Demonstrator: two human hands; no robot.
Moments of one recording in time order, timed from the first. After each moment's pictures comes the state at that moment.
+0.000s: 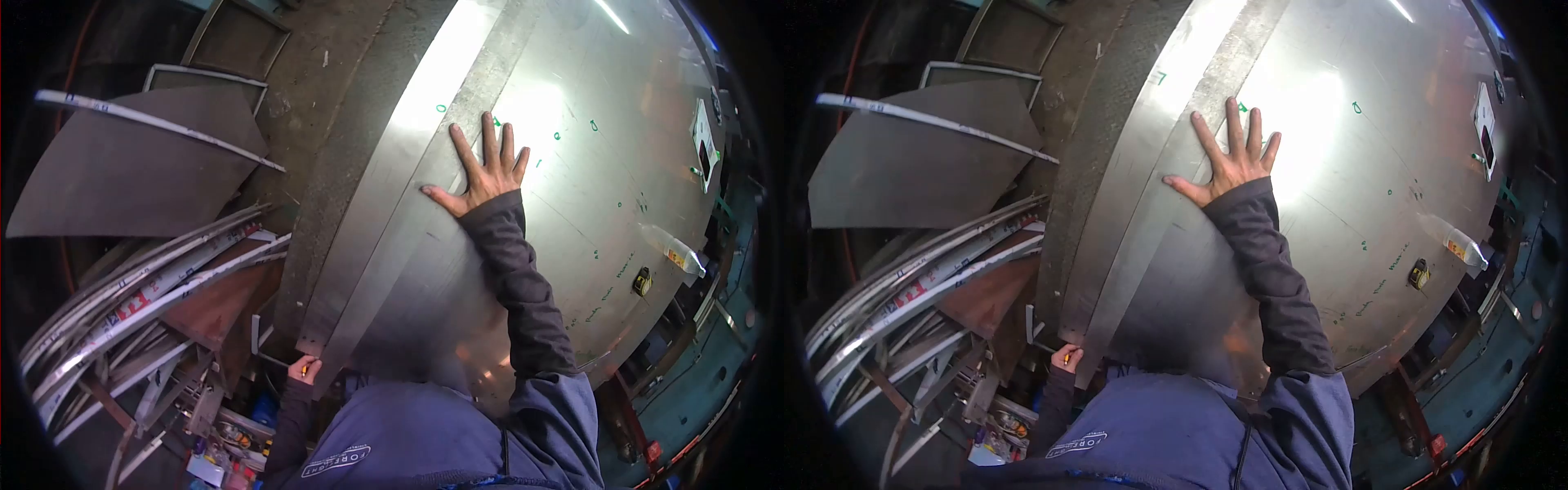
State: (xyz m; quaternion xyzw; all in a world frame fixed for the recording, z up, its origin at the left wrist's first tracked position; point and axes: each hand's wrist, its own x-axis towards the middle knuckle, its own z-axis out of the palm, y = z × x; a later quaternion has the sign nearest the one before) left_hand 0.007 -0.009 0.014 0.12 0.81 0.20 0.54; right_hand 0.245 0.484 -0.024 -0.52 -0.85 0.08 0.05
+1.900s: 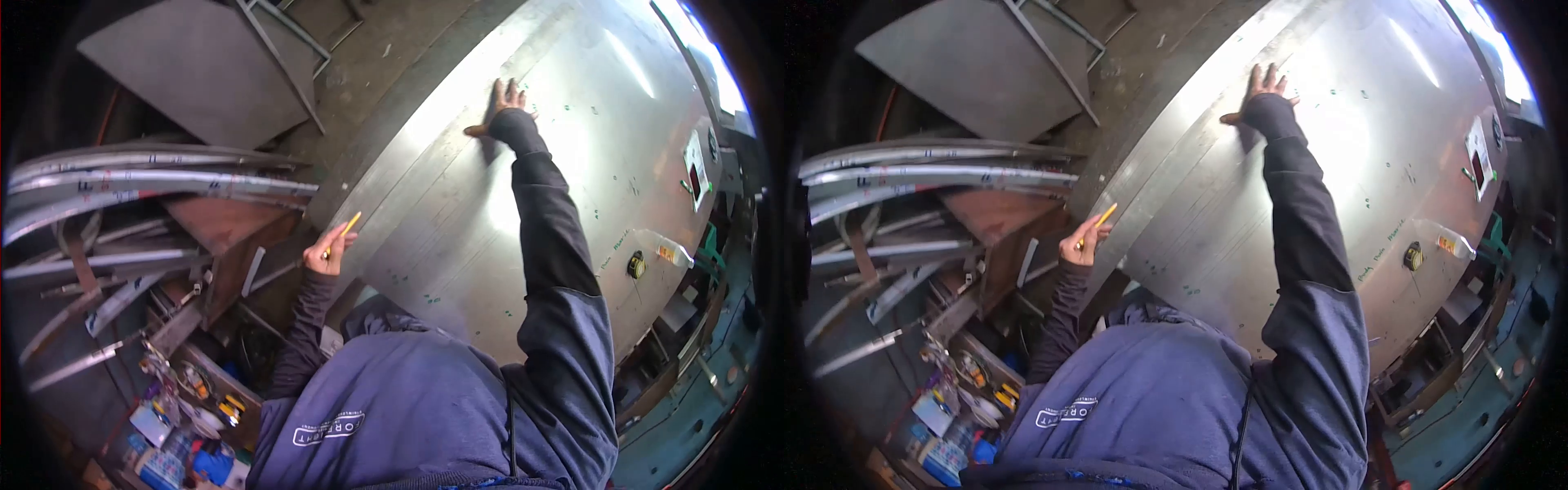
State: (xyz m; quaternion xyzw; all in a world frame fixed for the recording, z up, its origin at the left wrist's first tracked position) left_hand 0.039 0.075 0.055 0.36 0.75 0.46 0.29; right_hand 0.199 0.480 0.043 -0.54 -0.79 0.16 -0.25
